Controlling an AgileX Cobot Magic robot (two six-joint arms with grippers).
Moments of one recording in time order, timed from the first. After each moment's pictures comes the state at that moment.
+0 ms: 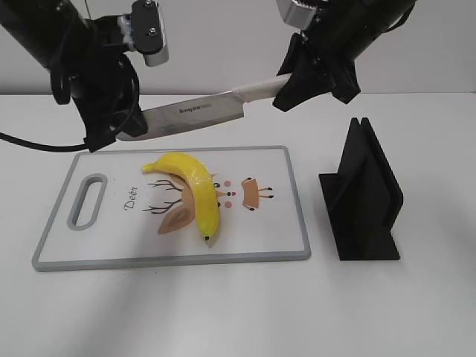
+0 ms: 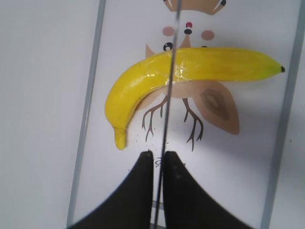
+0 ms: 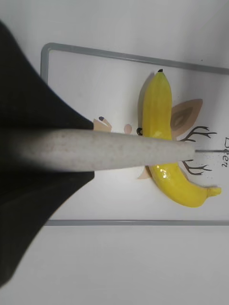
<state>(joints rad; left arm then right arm) -0.41 1.77 -1.39 -0.29 0.89 1.26 0.34 1.97 -1.68 0.64 1.13 -1.57</state>
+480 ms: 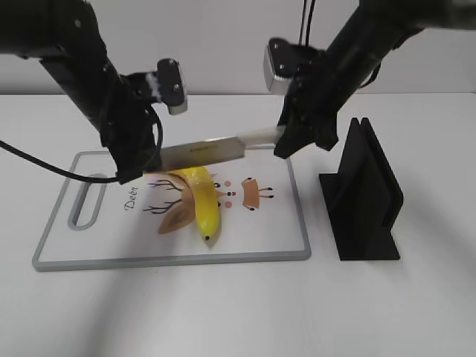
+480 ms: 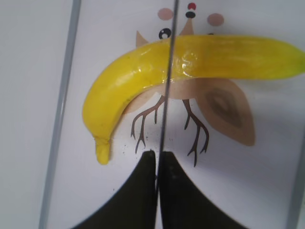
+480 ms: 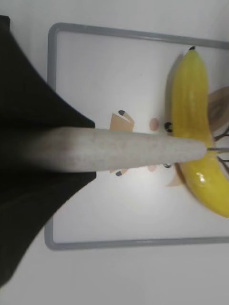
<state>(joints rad) -0.41 1.92 -1.39 -0.30 0.82 1.27 0.34 2.11 -1.69 0.57 1.06 -1.52</state>
